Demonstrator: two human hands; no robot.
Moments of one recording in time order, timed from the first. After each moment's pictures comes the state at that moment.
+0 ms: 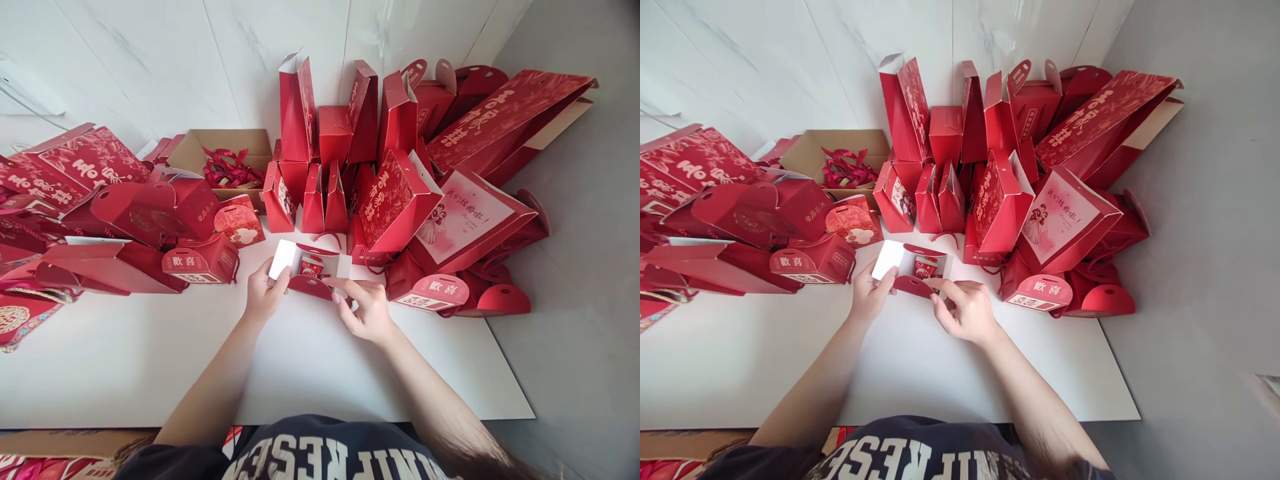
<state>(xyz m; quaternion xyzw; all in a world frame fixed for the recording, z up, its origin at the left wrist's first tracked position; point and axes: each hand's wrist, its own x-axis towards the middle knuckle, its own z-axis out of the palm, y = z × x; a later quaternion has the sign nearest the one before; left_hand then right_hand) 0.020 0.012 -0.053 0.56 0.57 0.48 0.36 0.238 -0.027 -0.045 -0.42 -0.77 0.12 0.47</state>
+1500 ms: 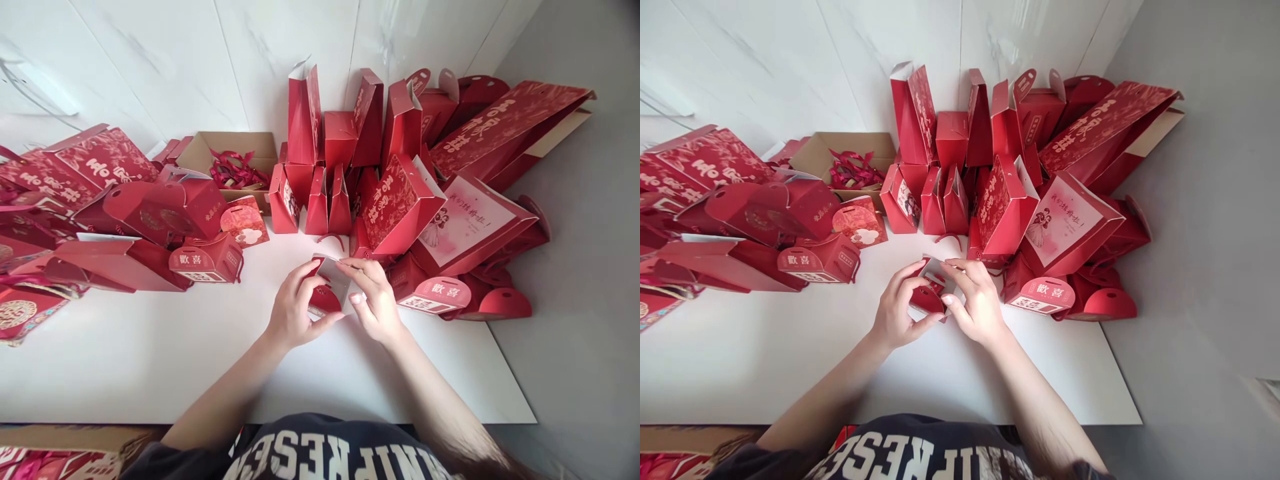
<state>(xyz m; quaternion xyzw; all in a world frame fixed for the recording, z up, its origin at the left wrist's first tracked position) 0.053 -0.022 -0.043 0.81 0.38 0.44 0.09 0.248 -0.024 -0.032 -0.43 -0.76 0.17 0.45</state>
